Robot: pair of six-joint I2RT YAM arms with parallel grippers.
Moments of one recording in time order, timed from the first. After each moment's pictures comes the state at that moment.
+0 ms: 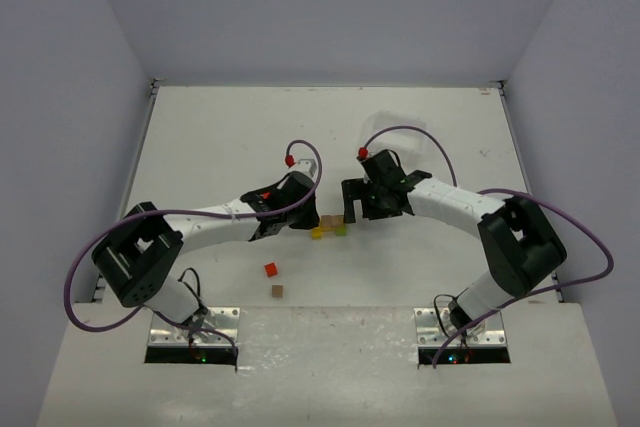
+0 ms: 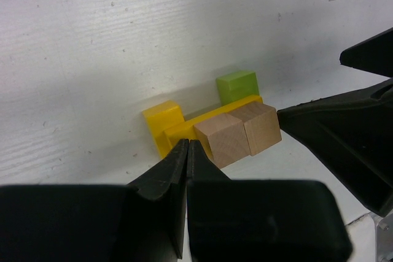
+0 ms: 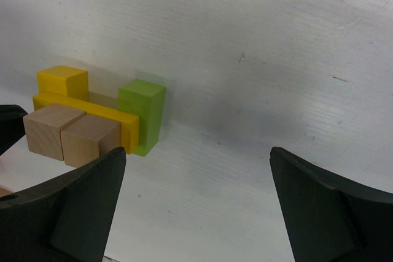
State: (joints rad) left arm -0.77 1.51 0.78 -0.09 -0.13 -0.68; right arm 0.59 1.58 0.86 -0.33 -0.05 0.41
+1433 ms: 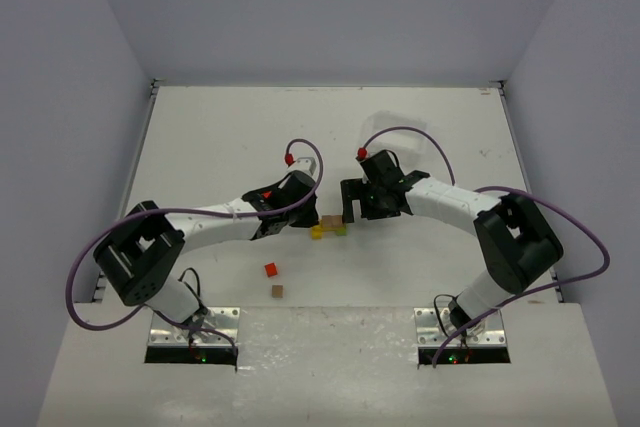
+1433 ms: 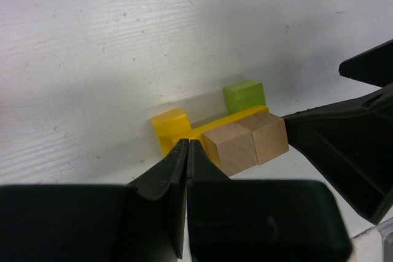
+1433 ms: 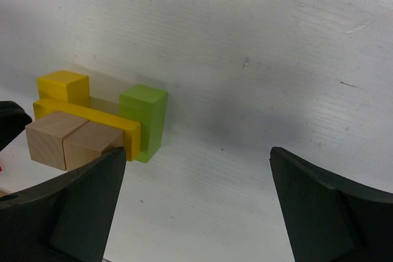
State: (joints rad) left arm -0.78 1.52 0.79 -0.10 -0.17 -0.68; right arm 0.59 1.60 0.86 -0.31 -0.06 0.42
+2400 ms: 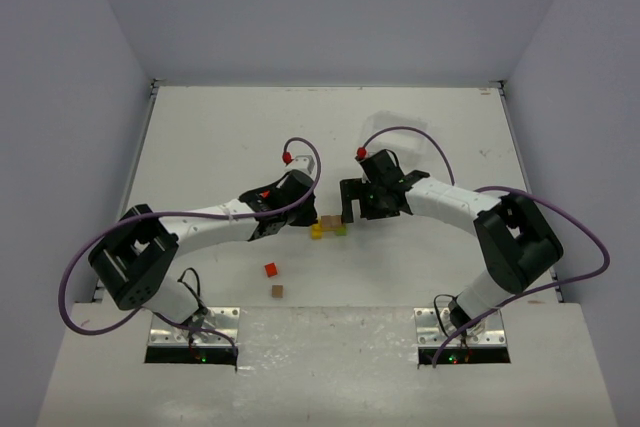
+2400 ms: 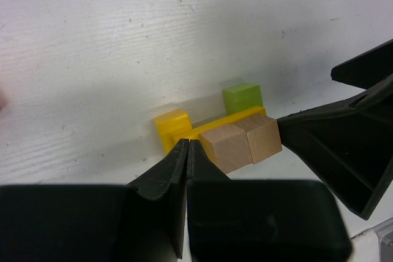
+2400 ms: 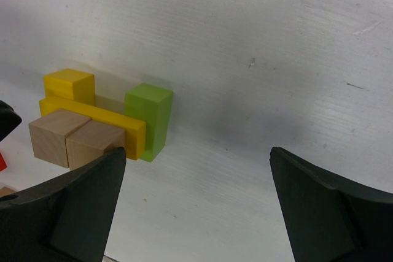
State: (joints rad) left arm -0.78 1.49 0.79 -0.11 -0.20 -0.68; right arm 0.59 1.60 0.86 -0.31 -0.08 0.42
